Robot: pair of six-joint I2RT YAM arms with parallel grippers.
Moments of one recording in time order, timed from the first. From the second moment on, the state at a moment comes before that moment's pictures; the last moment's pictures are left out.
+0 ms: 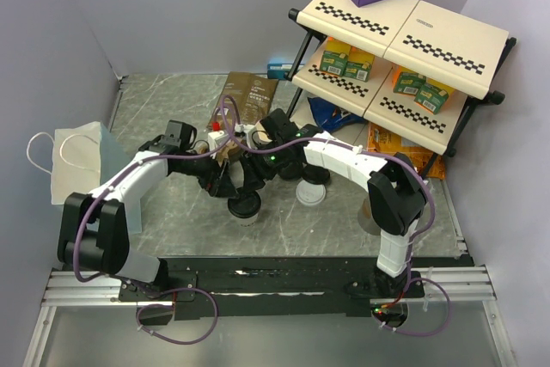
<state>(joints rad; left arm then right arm) -0.23 1.44 0.95 -0.61 0.94 0.33 0.74 1.85 1.44 -0.54 -0.64 0.00</state>
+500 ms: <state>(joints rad) -0.23 1.48 0.94 -0.58 0.90 0.22 0.74 1.85 1.44 -0.54 -0.64 0.02</state>
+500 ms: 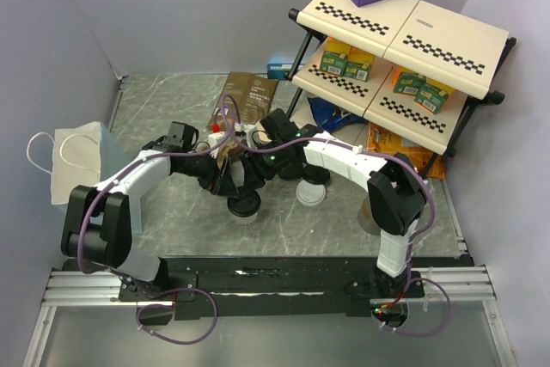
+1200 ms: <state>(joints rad) -0.21 1.58 1.00 -0.66 0.90 0.16 0.74 1.85 1.42 -0.52 -0.65 0.03</state>
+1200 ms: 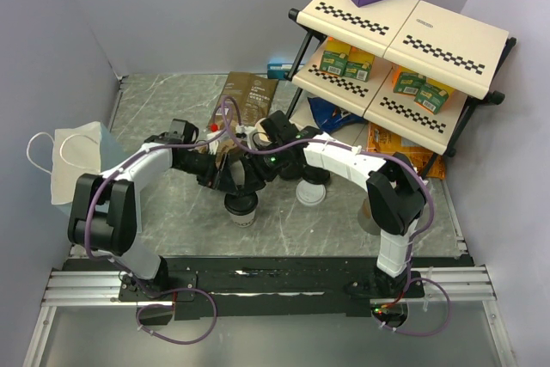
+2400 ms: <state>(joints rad) -0.19 1.43 1.00 -0.74 0.95 0.50 0.77 1.65 1.17 -0.26 -0.68 -0.23</state>
